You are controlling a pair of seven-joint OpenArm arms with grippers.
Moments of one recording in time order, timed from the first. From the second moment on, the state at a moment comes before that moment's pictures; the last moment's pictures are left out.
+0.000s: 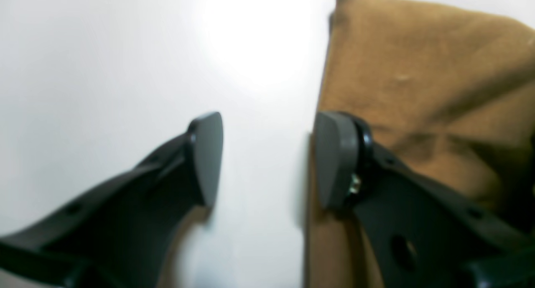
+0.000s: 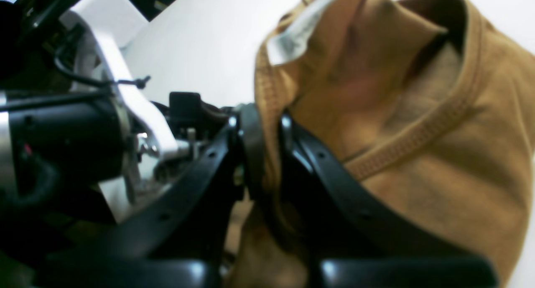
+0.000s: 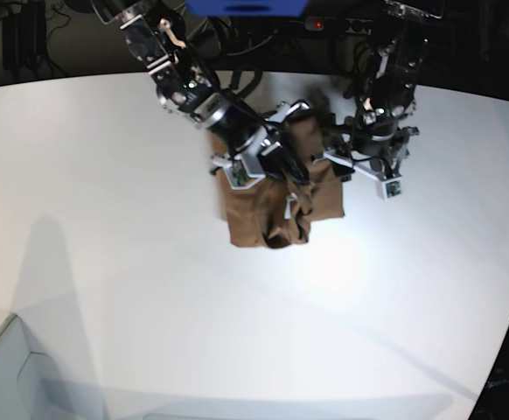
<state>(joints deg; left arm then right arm) 11.8 -9.4 10.2 94.5 -20.1 23.2 34.0 -9.3 4.4 -28.3 87.6 16.4 16.7 -4.9</state>
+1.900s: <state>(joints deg) 11.8 -9.4 7.0 102.2 -44.6 22.7 34.2 -16.5 12.4 -19.5 97.7 16.4 17.0 -4.8</state>
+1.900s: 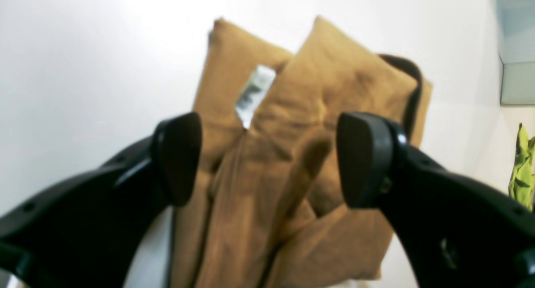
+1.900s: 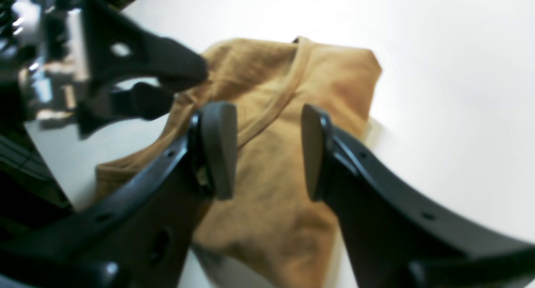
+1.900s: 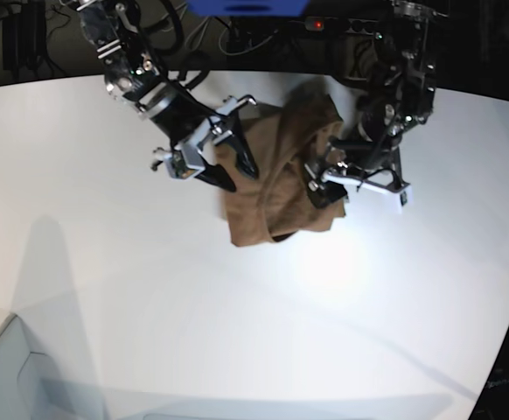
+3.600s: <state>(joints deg) 19.7 -12.0 2.6 98.9 -45.9 22.1 32.6 -16.1 12.9 -19.4 97.3 16.4 17.0 -4.7</state>
